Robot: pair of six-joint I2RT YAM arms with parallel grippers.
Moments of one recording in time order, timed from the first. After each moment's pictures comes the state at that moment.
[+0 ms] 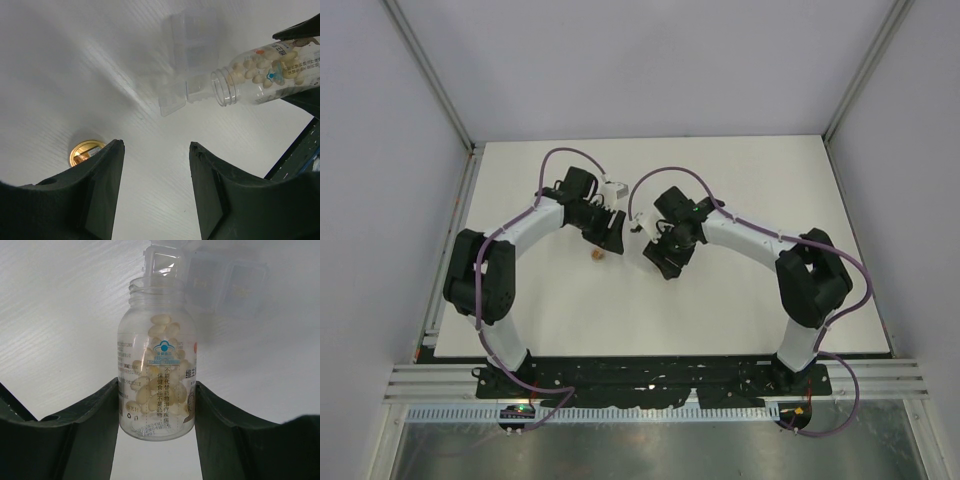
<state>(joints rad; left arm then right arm) -0.37 1.78 1.26 -0.59 0.54 0.13 0.69 1.78 1.30 -0.74 -0.23 -0.37</state>
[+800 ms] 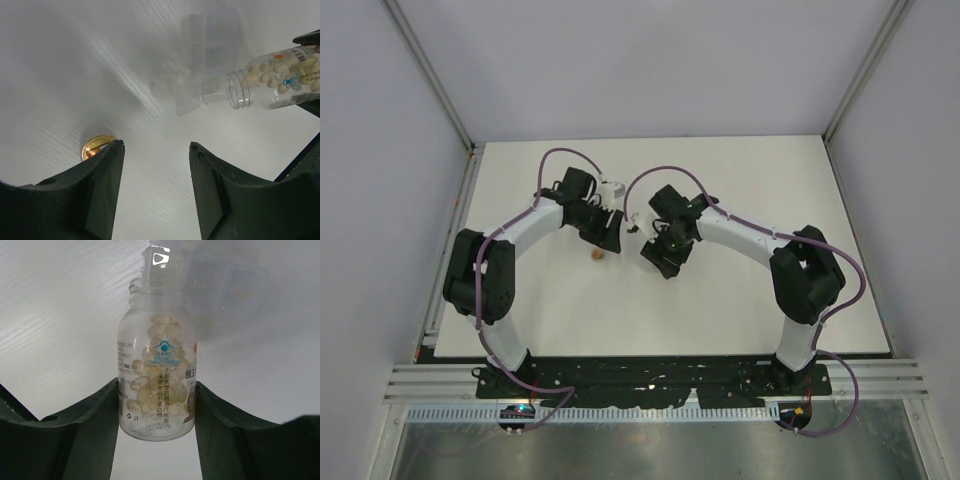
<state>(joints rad) -0.36 1.78 1.25 -0.57 0.49 0.11 0.70 1.82 1.37 -0.80 -0.20 -0.39</state>
